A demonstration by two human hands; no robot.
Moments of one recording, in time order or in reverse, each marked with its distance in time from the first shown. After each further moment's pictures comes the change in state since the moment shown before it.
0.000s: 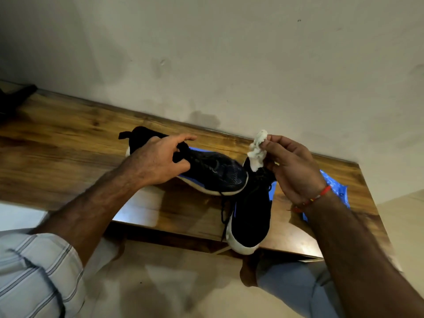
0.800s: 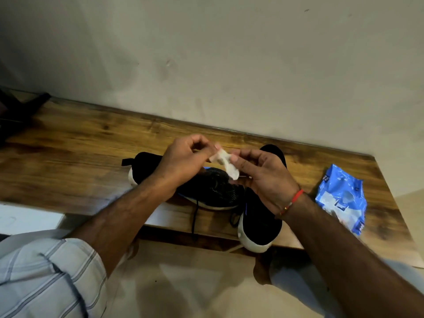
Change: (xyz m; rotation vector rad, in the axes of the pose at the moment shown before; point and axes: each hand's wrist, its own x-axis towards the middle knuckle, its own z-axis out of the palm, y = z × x) left_hand -0.006 0.039 0.022 -0.650 0.090 -0.150; right_hand -0.019 0.027 0.051 0.045 -0.141 0.152
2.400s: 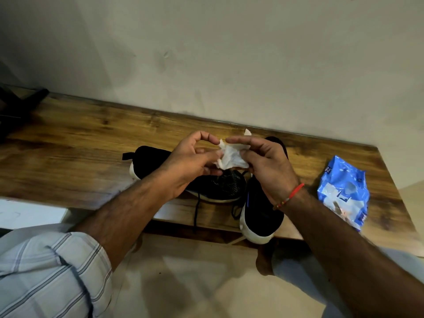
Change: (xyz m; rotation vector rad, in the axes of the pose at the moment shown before) left_hand -0.007 -0.003 0.010 -0.329 -0.119 -0.212; right_hand 0.005 0.010 -0.002 -0.251 0.031 -0.245
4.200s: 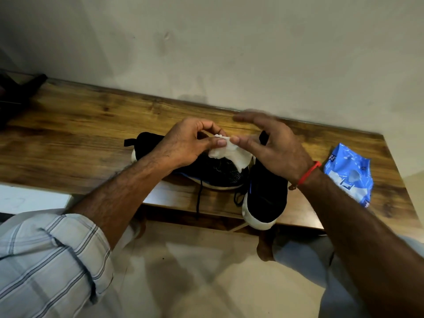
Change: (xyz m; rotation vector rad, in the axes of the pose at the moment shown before) left_hand 0.000 0.011 -0.016 0.607 -0.034 0.241; right_hand 0.005 -0.016 -0.023 -0.715 -0.148 -0.276
